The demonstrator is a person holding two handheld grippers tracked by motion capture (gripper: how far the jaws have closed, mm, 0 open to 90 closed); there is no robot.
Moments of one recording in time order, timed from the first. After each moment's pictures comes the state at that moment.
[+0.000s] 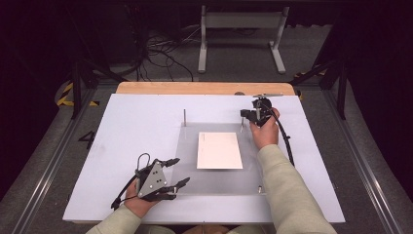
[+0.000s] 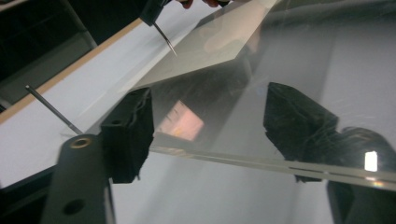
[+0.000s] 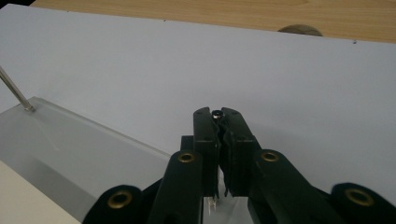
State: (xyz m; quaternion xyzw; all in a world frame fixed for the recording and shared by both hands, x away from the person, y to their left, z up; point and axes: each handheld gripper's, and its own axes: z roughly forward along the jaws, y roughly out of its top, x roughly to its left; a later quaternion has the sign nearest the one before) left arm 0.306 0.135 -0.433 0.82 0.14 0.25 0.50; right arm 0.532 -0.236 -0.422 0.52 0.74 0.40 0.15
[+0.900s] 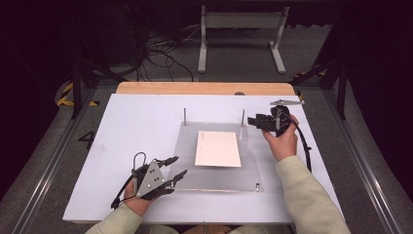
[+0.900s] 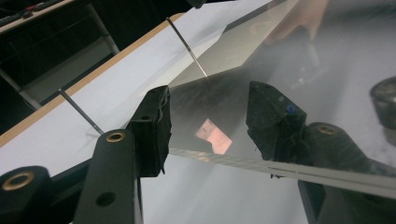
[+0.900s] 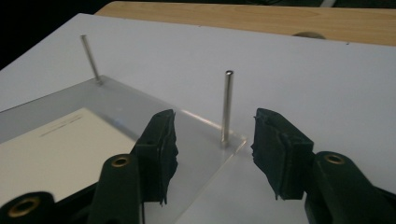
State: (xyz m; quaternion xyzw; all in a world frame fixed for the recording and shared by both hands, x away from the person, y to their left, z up) left arm 0.307 0.139 -0.426 0.81 0.16 0.27 0.50; right arm 0.478 -0.278 -0.401 0.47 0.74 0.46 0.12
